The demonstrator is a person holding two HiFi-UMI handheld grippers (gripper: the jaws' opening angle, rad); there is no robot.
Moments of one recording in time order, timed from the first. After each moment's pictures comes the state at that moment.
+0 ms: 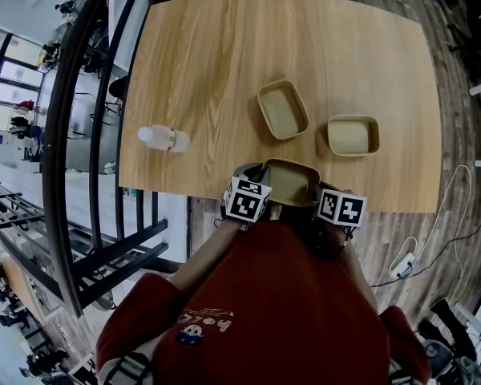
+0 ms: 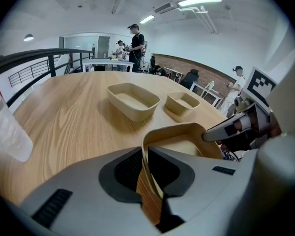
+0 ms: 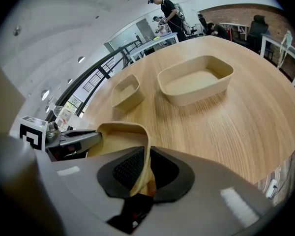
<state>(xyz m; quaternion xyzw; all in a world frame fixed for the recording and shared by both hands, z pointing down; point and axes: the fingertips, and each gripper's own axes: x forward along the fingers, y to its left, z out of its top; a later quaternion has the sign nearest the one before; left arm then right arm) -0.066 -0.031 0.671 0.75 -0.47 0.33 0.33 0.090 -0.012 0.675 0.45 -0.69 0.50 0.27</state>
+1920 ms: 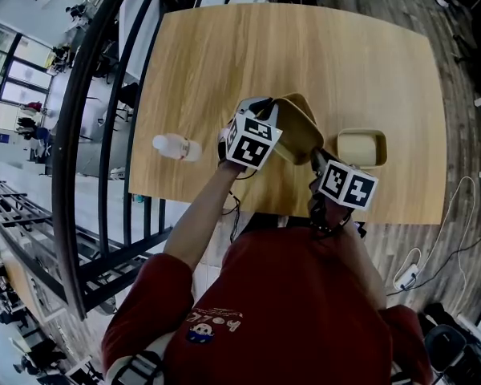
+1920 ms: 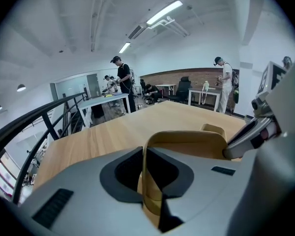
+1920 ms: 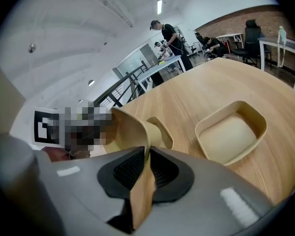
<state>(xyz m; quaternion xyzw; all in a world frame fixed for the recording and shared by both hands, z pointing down) -0.096 -0.213 0.544 0.80 -0.49 0.31 0.13 0.031 -0.127 0.579 0.48 -0.73 0.46 0.14</state>
